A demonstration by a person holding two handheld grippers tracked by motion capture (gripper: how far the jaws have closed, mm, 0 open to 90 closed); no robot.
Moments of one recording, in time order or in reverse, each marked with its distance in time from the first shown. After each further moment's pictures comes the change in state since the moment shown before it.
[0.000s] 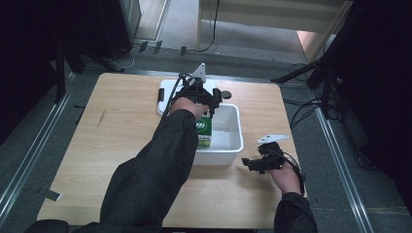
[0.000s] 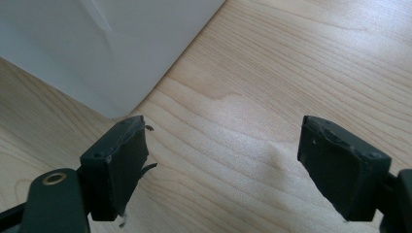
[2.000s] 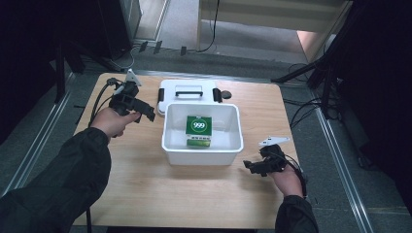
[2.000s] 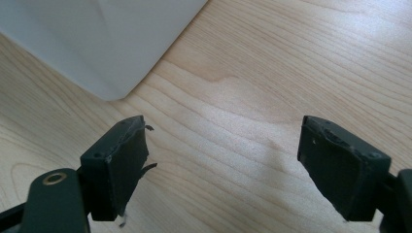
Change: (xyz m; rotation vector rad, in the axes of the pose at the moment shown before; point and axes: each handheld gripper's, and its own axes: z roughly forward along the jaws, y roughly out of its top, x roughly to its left) left arm 0.183 -0.070 -0.005 -0.224 -0.067 0.078; right arm 0.000 -0.008 -0.003 0.016 -0.013 0.003
